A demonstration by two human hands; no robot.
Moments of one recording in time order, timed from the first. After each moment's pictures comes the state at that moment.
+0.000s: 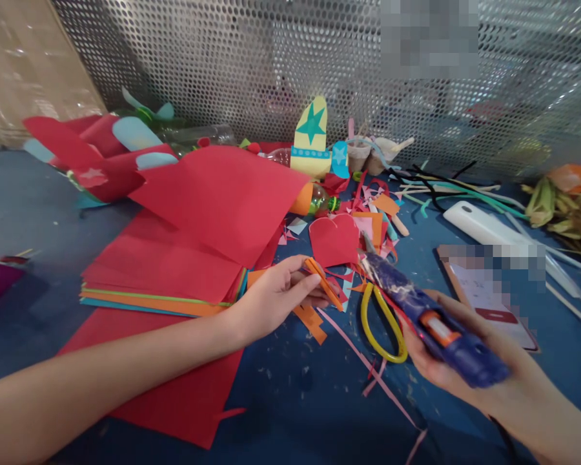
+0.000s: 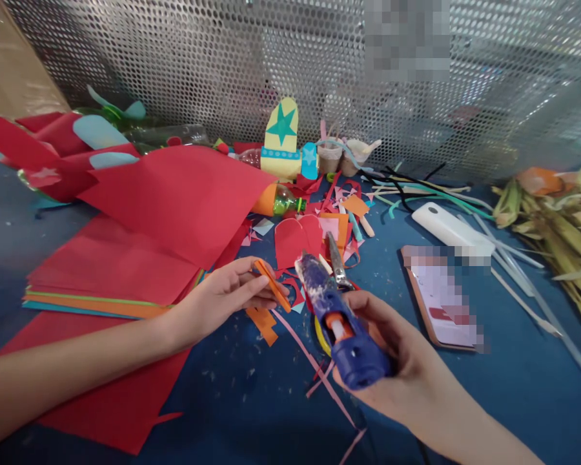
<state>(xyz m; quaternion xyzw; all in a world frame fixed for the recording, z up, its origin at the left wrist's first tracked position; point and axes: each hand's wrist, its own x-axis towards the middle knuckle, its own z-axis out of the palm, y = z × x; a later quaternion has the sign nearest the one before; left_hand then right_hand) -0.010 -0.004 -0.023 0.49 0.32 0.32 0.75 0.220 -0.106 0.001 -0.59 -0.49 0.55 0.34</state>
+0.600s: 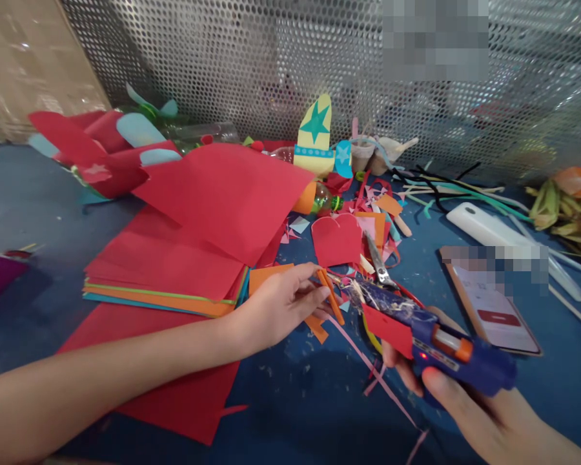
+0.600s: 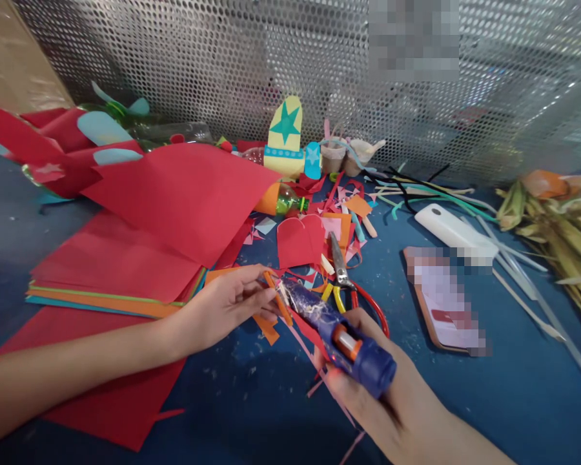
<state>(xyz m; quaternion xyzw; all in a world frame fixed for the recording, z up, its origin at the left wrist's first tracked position) -0.011 -0.010 -0.025 0.60 0.35 0.26 0.67 0.189 -0.113 0.017 -0.59 -0.57 0.44 0.36</state>
